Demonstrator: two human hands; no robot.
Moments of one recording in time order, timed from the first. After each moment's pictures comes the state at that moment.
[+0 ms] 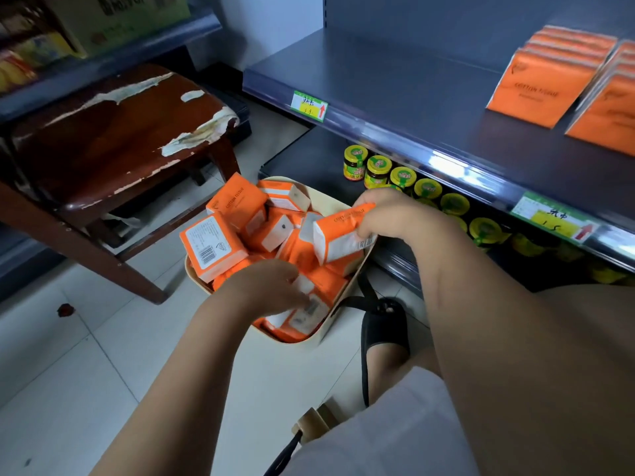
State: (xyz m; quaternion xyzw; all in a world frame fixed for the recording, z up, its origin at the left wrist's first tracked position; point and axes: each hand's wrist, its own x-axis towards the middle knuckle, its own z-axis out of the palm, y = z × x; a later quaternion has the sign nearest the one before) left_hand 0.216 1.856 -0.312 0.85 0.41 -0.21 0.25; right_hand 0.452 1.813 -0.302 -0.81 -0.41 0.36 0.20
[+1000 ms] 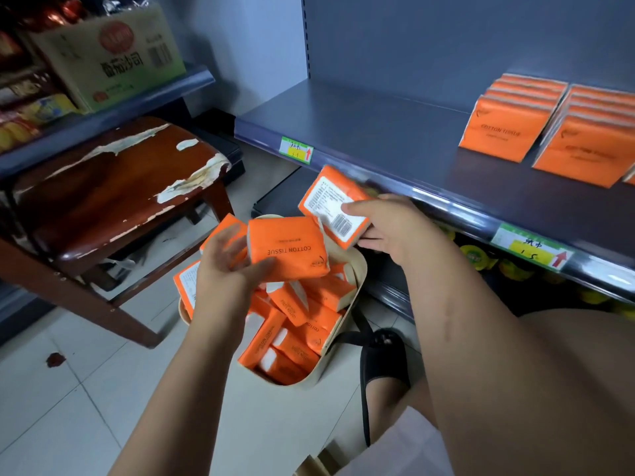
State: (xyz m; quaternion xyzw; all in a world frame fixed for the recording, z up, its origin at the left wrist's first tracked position) left_hand 0.216 1.863 -0.291 0.52 0.48 0.39 0.60; right_hand 0.455 1.814 -0.269 -0.69 -0.17 0.45 0.54
